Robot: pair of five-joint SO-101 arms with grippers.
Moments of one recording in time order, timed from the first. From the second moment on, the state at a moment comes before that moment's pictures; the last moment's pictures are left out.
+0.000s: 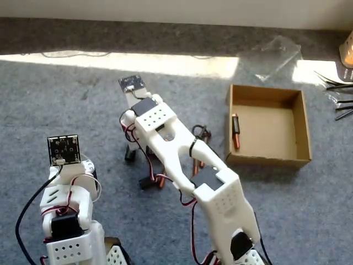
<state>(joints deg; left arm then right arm) -18.9 -103.8 92.3 56.0 -1.3 -43.3 34.2 -18.4 72.7 -11.9</state>
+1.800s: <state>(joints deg) -18.9 -103.8 92.3 56.0 -1.3 -35.7 5.6 -18.4 88.2 7.5</state>
